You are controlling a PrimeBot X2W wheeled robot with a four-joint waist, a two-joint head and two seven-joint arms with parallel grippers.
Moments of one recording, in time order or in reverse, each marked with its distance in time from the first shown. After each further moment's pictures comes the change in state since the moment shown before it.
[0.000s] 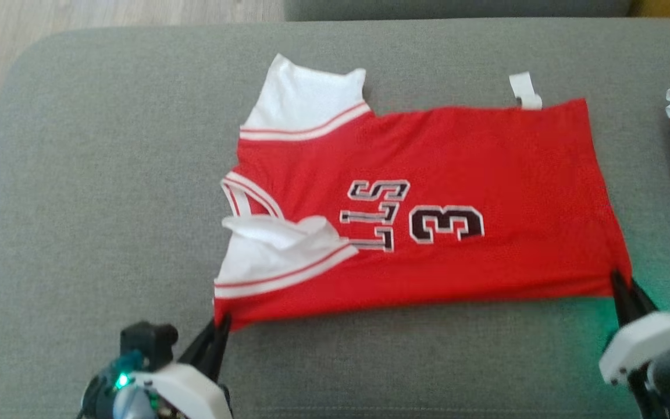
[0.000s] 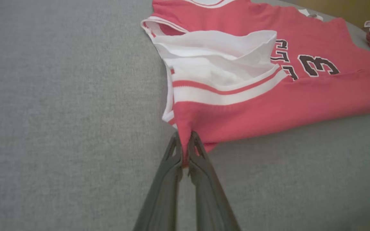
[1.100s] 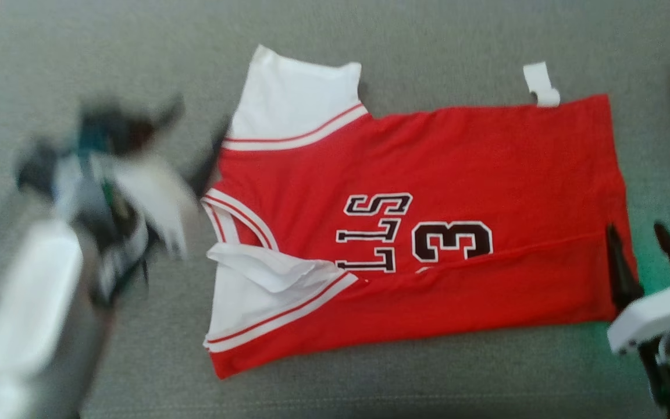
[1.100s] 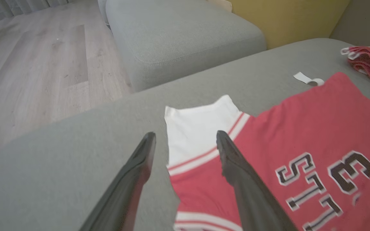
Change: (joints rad) left arm -0.472 0.125 -0.016 -0.113 0.028 -0.081 0.260; right arm 0.046 0.015 -0.024 -0.230 -0.055 0.000 0.014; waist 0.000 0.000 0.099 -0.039
